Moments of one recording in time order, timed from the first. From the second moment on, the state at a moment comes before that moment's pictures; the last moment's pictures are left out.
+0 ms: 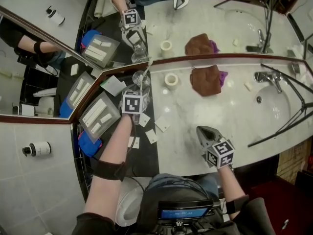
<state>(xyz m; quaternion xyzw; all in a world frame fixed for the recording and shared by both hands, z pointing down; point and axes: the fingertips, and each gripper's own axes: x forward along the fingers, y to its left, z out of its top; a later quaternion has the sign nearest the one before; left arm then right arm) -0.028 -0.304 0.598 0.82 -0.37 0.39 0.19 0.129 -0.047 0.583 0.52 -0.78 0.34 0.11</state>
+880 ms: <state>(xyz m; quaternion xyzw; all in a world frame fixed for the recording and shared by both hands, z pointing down) -0.036 -0.316 0.583 0.82 -0.41 0.38 0.17 0.145 -0.049 0.588 0.53 -0.77 0.34 0.11</state>
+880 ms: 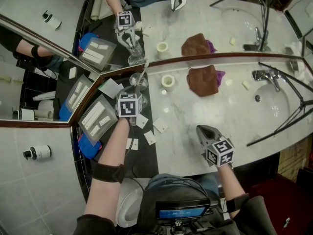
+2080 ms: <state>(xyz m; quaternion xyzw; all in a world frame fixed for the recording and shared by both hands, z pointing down) -0.090 -0.139 0.458 0.81 -0.49 0.24 0.19 0.129 -0.028 0.519 0.45 -0.84 0.27 0.11</state>
